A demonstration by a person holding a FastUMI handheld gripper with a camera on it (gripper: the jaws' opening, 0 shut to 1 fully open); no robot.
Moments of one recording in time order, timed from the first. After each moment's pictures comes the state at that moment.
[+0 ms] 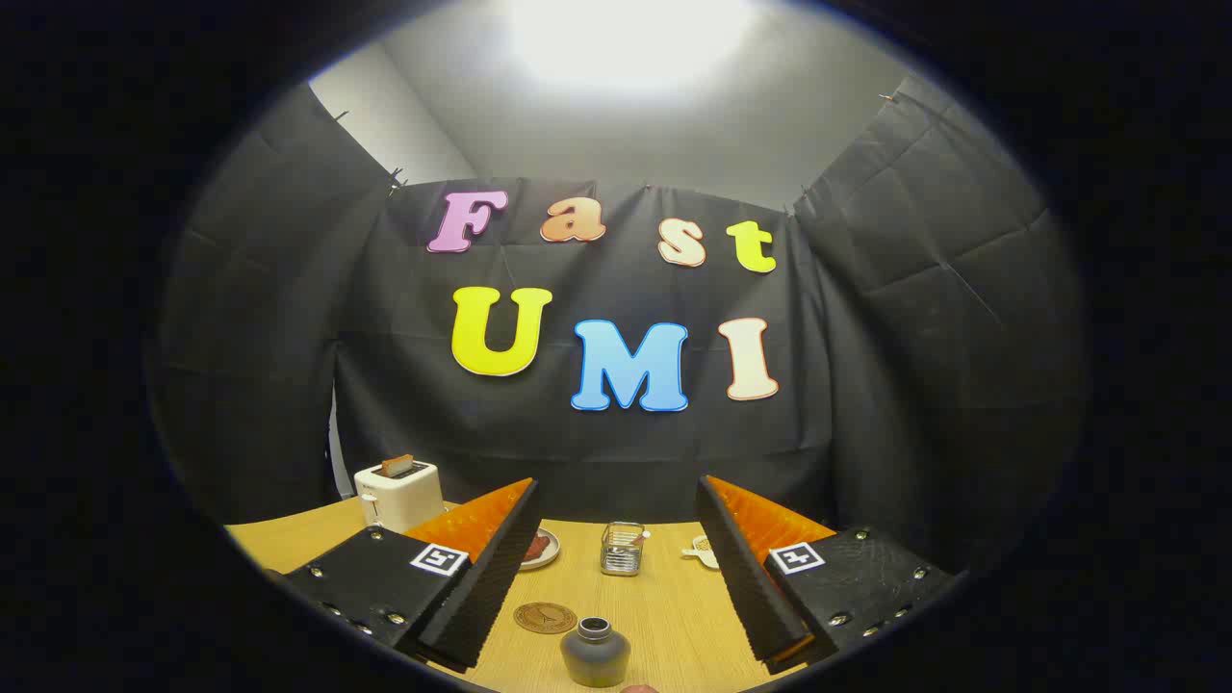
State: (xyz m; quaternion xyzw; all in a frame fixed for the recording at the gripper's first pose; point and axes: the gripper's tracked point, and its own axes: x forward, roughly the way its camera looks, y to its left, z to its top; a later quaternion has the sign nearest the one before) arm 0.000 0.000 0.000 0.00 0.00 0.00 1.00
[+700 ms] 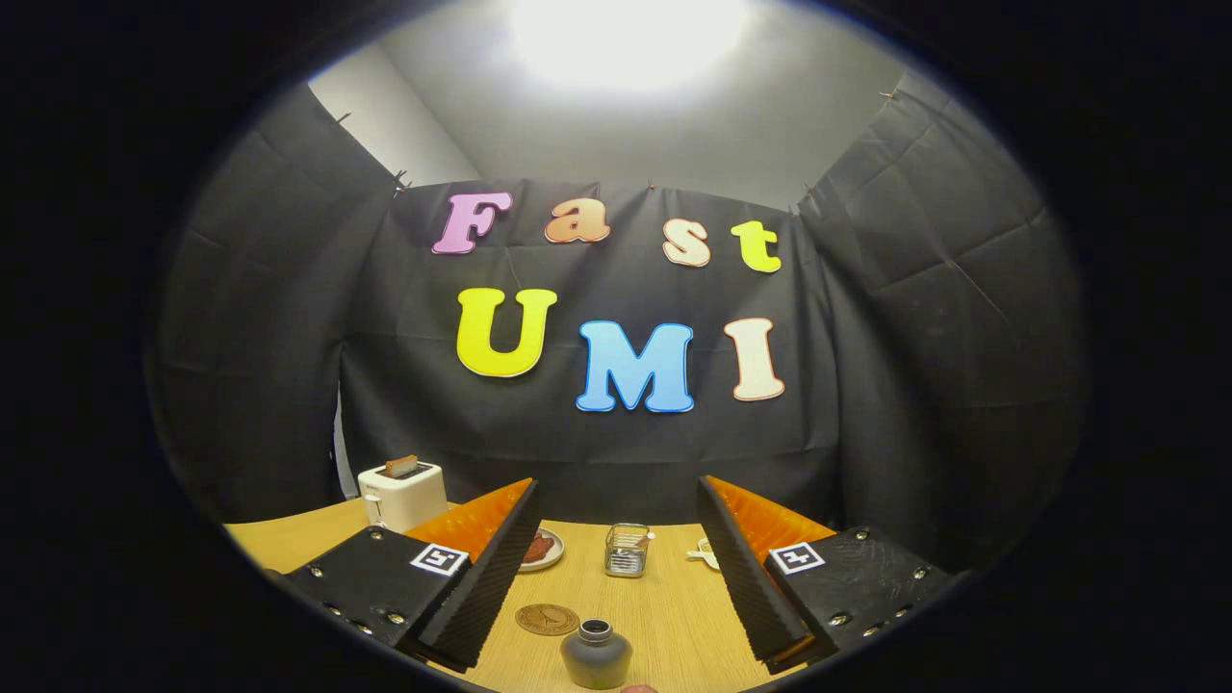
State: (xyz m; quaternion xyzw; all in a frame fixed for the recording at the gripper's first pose) arm 0.002 -0.006 -0.001 0.01 0.00 0.01 1.00
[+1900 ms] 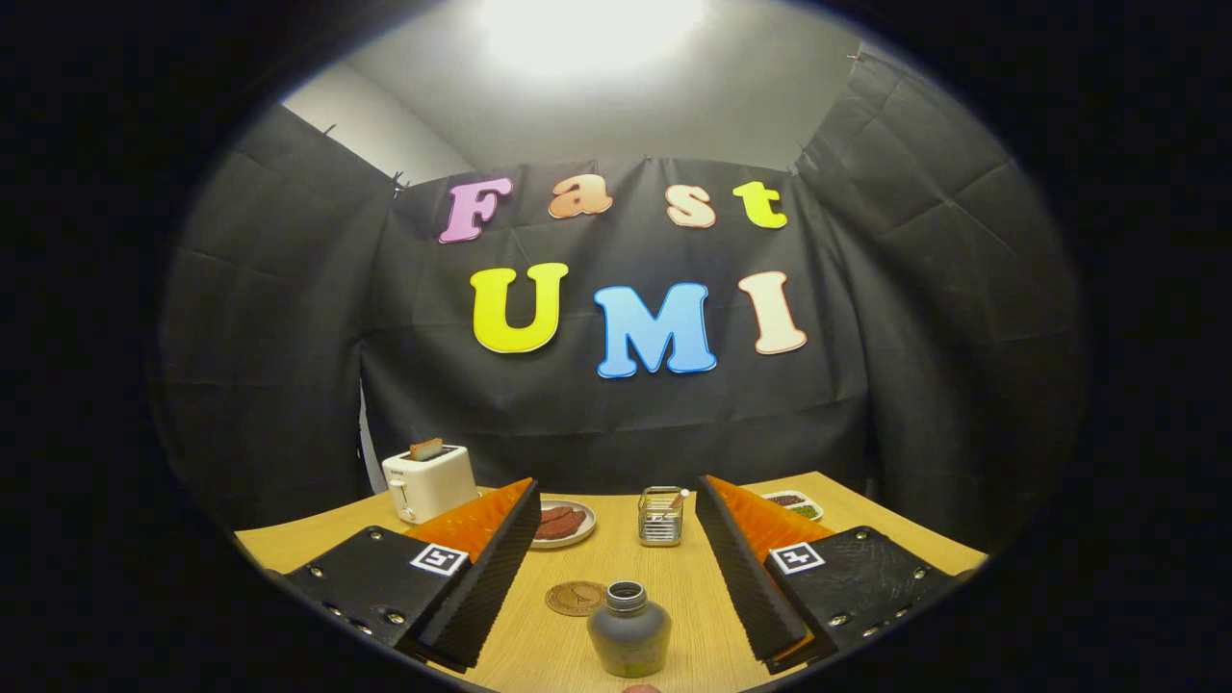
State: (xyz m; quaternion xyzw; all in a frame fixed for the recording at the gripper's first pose) arm 0.004 0.011 -0.073 0.05 0.03 0.05 1.00
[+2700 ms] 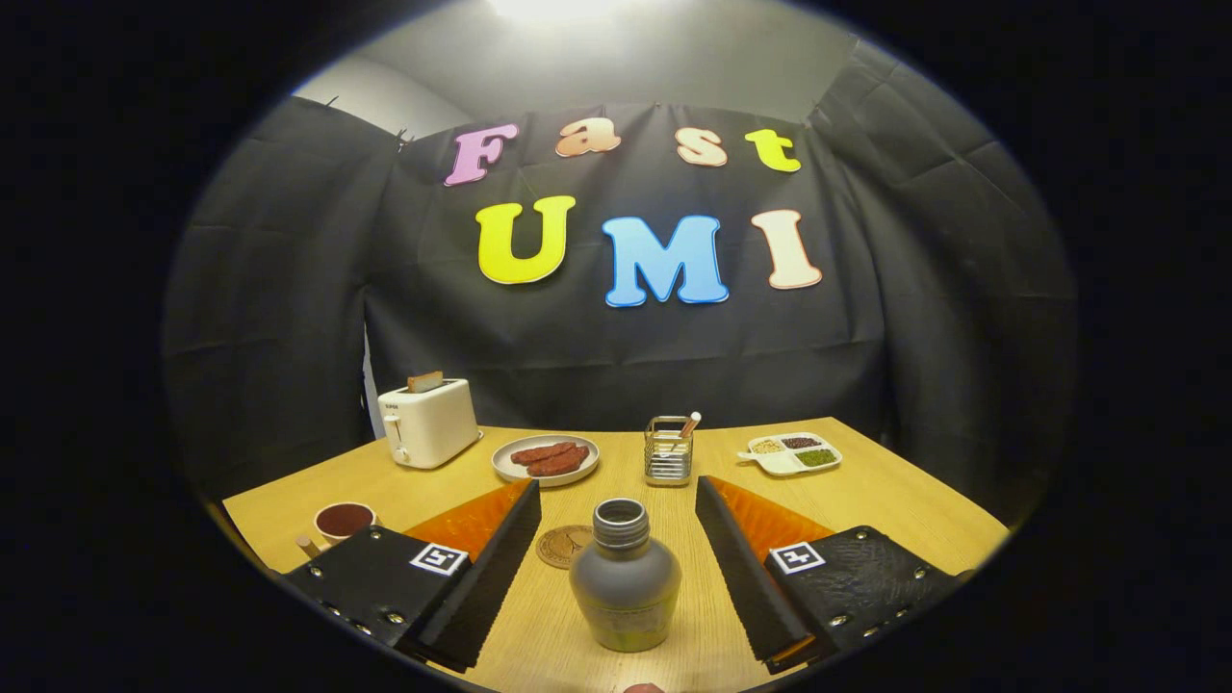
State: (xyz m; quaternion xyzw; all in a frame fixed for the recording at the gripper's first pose) arm 0.011 0.019 -0.167 0.04 0.12 0.07 0.99
